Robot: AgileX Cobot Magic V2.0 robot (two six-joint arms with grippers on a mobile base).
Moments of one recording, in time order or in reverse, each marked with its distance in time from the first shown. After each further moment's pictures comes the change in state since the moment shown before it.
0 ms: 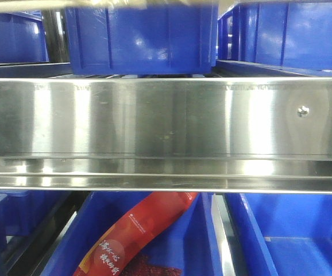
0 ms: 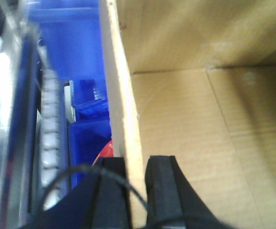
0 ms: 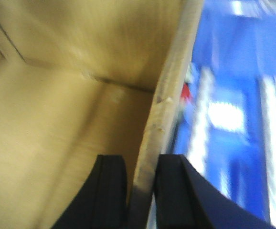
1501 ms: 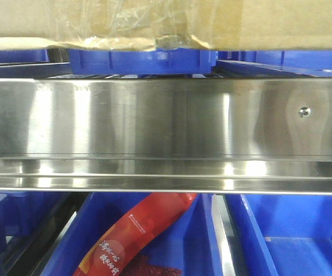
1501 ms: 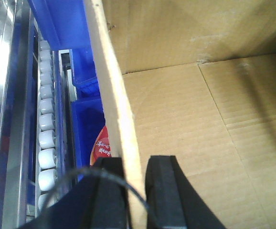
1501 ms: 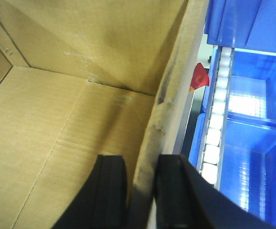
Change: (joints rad) left arm -0.154 -0.132 0.173 0.106 0.031 -0.117; right arm -0.003 -0.115 0.180 0.083 -0.102 0.000
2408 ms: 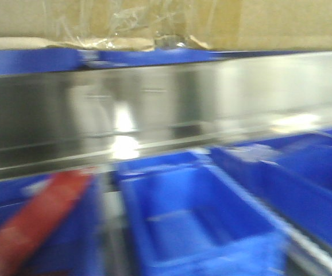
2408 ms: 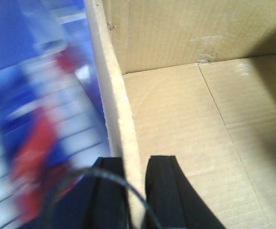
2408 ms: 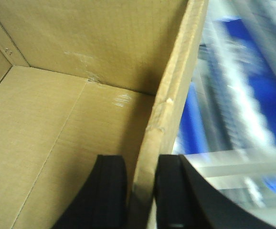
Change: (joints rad) left arm 0.000 0.000 0.000 0.002 0.000 -0.001; right arm 0.000 0.002 0.000 0.000 0.000 0.000
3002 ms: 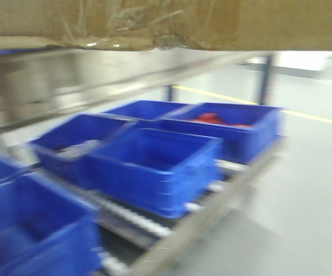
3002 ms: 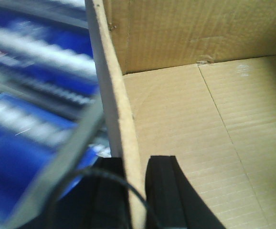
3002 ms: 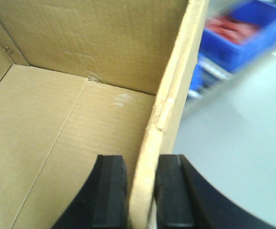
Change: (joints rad) left arm 0.000 0.000 0.000 0.002 -0.004 -0.002; right arm 0.000 0.000 0.000 0.000 0.000 0.000
